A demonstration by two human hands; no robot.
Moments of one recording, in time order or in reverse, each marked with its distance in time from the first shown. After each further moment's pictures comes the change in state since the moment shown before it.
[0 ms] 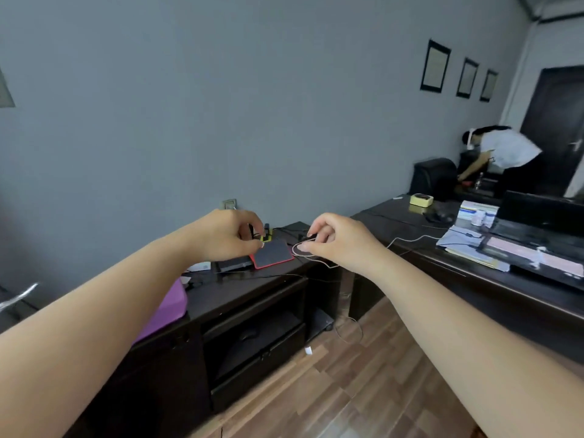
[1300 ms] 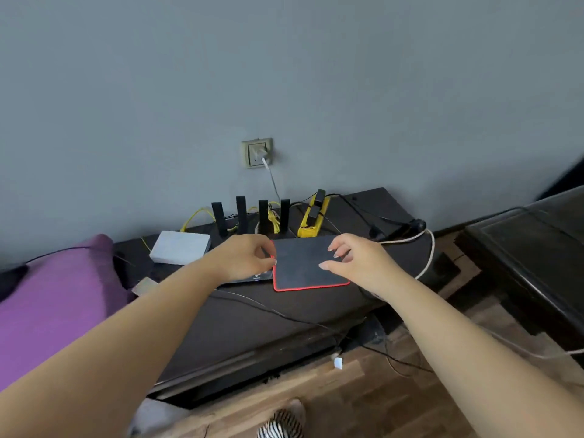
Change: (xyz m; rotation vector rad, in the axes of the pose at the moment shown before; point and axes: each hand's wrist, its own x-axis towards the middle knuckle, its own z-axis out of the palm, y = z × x) left_hand 0.481 -0.312 0.219 -0.351 -0.248 -0.558; right_hand 0.542 0.312 0.208 -0.049 -0.517 0.099
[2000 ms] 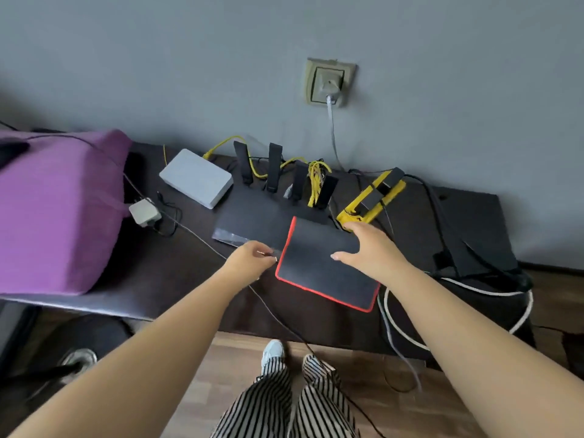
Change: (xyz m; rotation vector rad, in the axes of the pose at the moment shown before) left_hand 0.125 -0.064 0.103 -0.667 0.256 -0.755; right_hand 0.216 0.090 0.049 -0.298 -0.431 -0.183
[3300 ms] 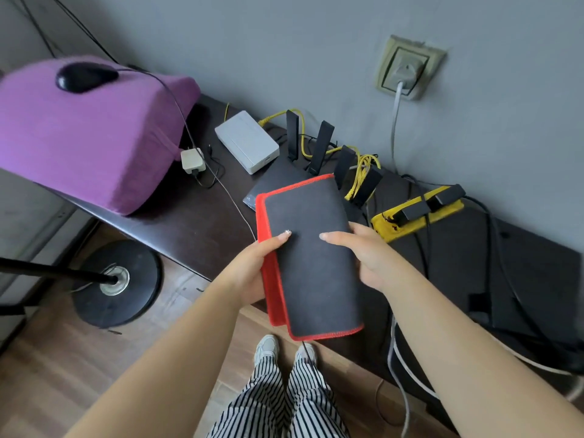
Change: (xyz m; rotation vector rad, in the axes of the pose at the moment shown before) left_hand -0.049 -0.014 0.035 -1.221 -0.192 -0.087; right_hand 0.017 -0.026 0.017 1.030 -0.519 0.070
